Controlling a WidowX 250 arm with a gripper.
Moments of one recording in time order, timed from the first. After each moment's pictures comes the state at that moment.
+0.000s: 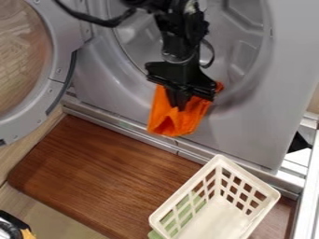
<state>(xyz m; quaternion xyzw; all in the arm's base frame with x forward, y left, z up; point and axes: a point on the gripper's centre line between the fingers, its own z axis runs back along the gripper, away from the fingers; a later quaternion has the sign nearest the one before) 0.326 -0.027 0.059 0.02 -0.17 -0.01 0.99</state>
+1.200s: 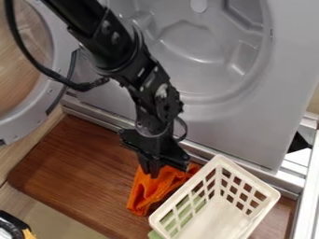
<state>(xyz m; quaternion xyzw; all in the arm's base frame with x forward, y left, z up) 0.254 -0.024 -0.017 0.03 -0.09 0.00 1.00</state>
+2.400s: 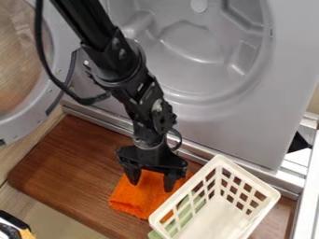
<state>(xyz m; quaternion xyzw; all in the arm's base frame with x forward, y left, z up) 0.253 -0.022 -0.036 0.00 -0.08 0.09 0.99</state>
